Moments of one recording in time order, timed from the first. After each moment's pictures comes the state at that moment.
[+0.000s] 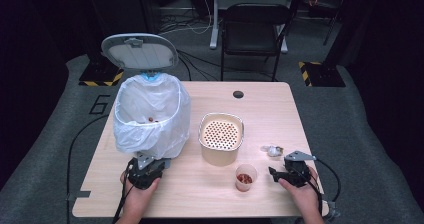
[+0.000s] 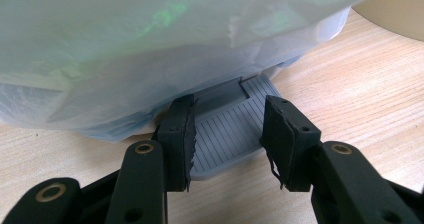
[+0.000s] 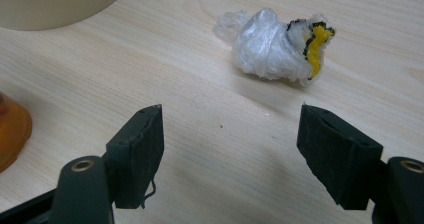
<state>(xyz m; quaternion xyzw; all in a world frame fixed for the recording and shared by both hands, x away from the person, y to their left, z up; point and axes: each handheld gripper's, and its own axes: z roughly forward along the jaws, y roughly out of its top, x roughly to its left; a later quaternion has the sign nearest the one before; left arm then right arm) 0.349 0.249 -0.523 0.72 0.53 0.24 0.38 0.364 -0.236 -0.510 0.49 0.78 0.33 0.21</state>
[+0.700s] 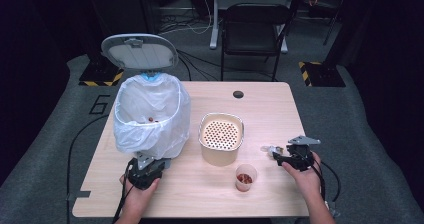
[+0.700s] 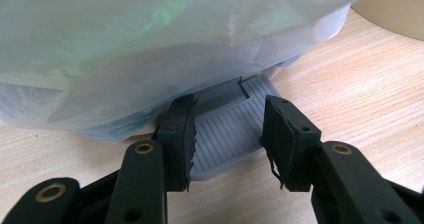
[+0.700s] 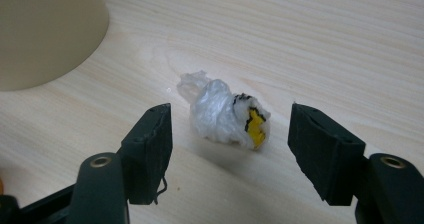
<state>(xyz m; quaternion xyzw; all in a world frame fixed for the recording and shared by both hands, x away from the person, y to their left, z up) 0.349 0.250 -0.523 0.72 0.52 0.24 0.38 0.400 -0.246 -0.482 0.50 0.77 0.34 0.21</state>
